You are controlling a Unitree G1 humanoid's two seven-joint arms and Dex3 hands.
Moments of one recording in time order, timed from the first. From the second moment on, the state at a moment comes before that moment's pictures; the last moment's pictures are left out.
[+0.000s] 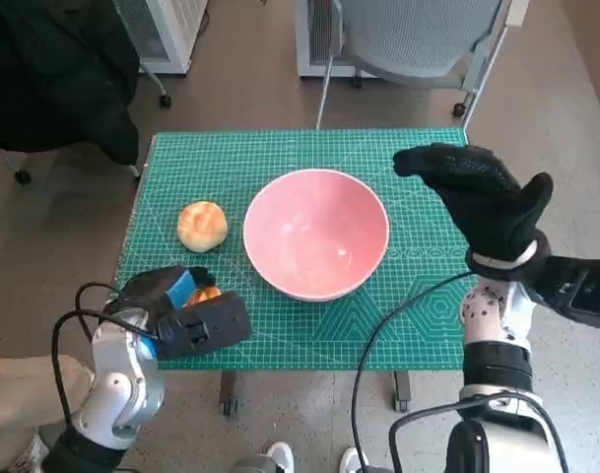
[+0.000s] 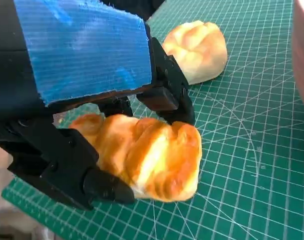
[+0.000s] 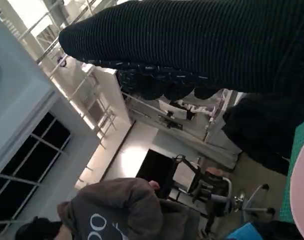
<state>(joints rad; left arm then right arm) -0.28 0.56 -0.35 -0.14 0.94 0.67 -0.57 -0.80 -0.11 -0.35 0.76 0.62 -0.57 1.20</state>
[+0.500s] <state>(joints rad) -0.26 0.56 -0.34 -0.16 0.97 0.66 -0.56 -0.80 -0.11 -0.34 0.74 0.62 -0.55 1.19</state>
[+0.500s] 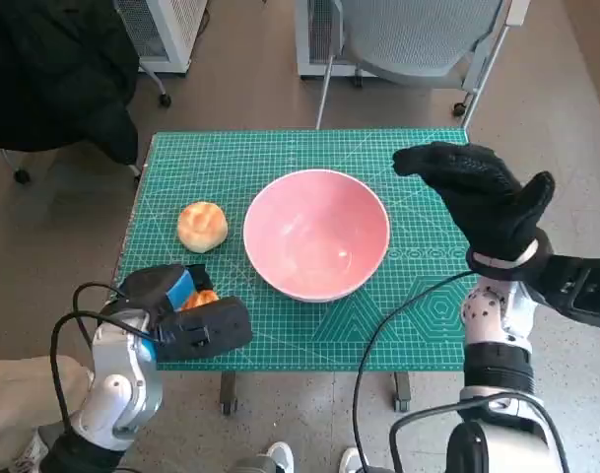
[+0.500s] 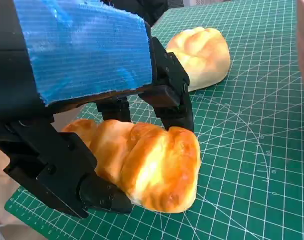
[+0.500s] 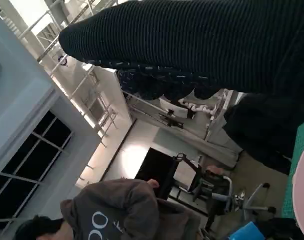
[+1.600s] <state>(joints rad) -0.49 0.58 -0.12 -0.64 0.94 0.56 -0.72 -0.80 -0.11 -0.34 0.77 0.62 -0.56 1.20</state>
